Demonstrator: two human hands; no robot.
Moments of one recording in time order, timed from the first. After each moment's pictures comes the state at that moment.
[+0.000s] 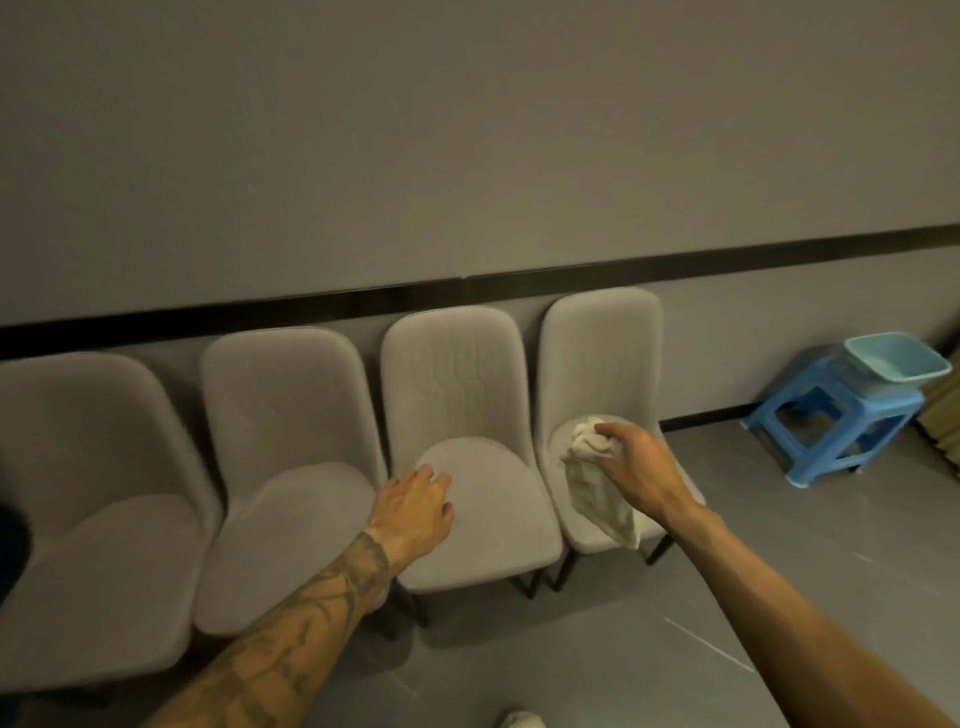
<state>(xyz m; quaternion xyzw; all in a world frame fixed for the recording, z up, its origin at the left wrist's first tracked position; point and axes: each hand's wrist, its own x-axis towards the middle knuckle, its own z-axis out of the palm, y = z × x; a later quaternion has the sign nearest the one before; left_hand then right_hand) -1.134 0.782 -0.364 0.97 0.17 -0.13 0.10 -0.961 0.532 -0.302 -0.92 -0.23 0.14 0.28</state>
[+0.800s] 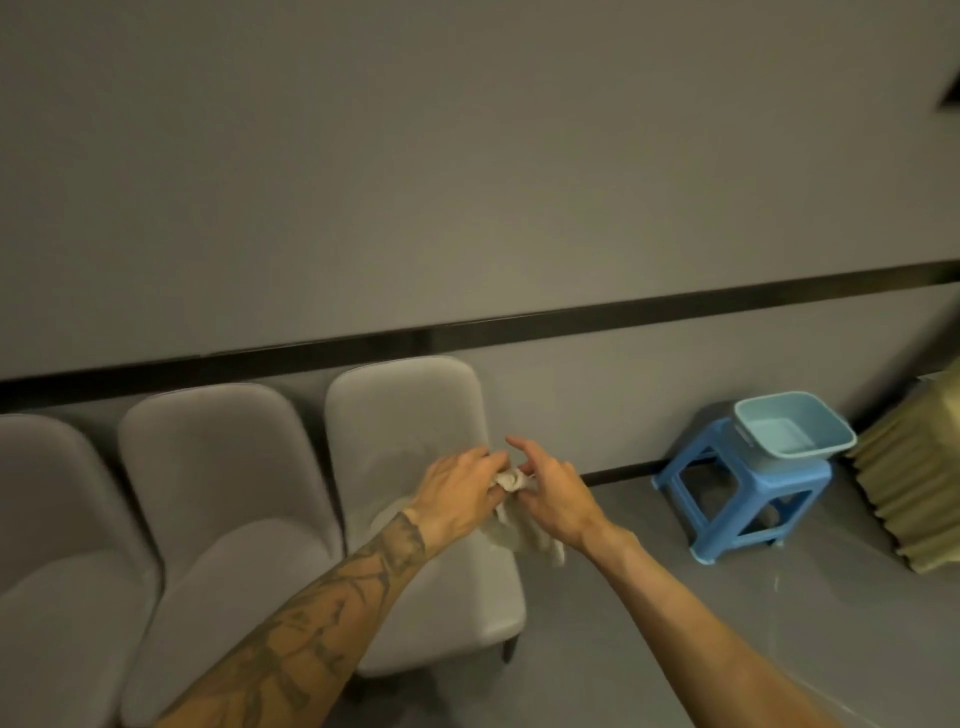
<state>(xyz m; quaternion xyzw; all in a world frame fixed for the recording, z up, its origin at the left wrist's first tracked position) -0.570 0.403 -0.300 0.98 0.10 -0.04 0.15 -0.480 0.255 -0.308 -0.85 -0.32 0.25 0.34</state>
